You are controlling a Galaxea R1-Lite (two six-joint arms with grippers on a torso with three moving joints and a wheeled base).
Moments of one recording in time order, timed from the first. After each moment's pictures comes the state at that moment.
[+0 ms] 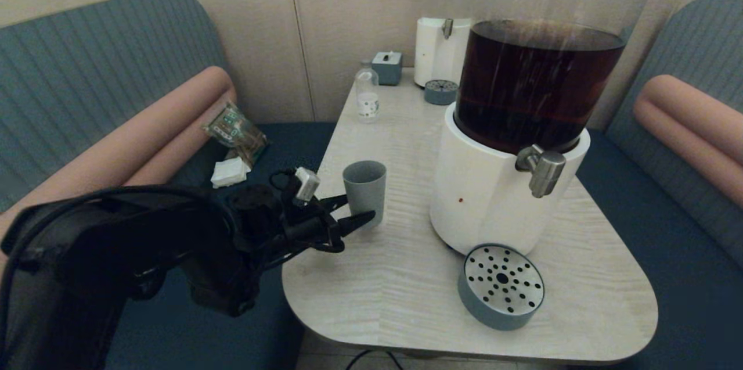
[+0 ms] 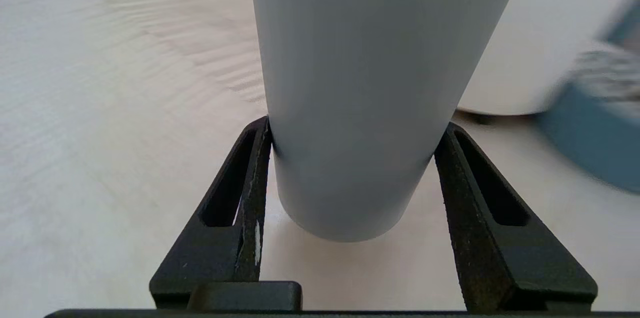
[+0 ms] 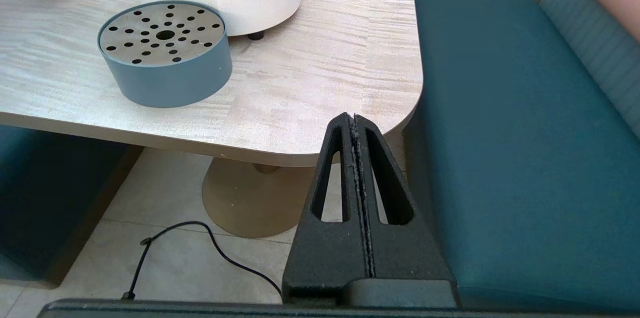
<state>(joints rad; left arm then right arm) -0.29 2.35 -0.89 -1.52 -0.69 -0.06 0.01 0.00 0.00 0.00 0.00 -0.03</state>
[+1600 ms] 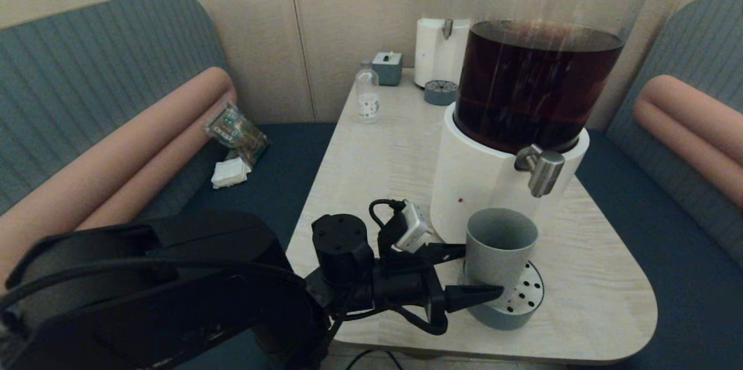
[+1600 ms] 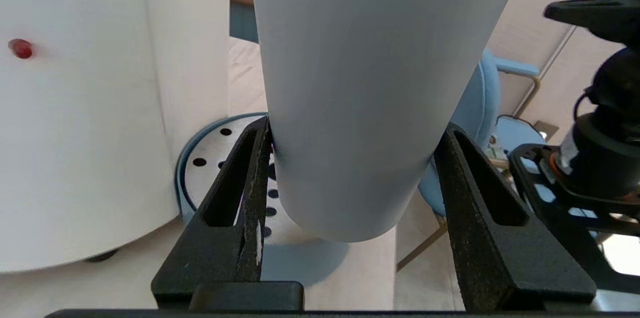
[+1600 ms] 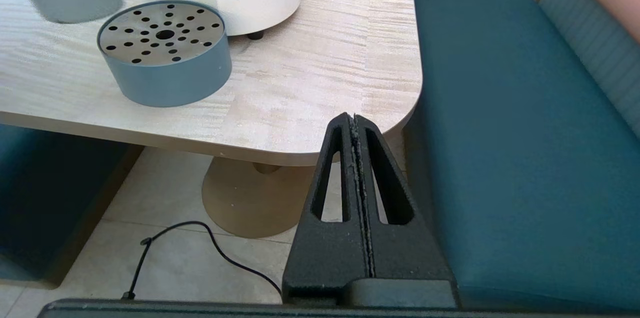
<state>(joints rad) -0.74 2.29 -0.88 -1.52 -0.71 -0.09 0.01 0.00 0.00 0.00 0.00 -0.03</state>
